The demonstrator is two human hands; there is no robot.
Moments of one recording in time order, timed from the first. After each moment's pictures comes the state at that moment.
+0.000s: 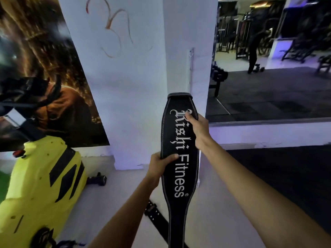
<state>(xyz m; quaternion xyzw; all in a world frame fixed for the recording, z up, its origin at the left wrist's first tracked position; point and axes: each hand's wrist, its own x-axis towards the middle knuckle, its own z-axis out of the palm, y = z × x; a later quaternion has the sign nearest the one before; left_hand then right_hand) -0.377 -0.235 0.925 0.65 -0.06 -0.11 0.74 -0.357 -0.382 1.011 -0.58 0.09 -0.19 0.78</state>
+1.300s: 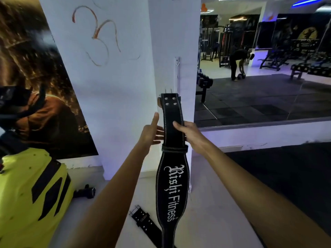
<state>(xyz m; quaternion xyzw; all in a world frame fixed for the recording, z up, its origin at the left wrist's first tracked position) -0.335 -0.251 1.025 0.76 -0.09 -0.12 0.63 -0.376 -0.396 1.021 -0.69 0.02 -0.06 0.72</state>
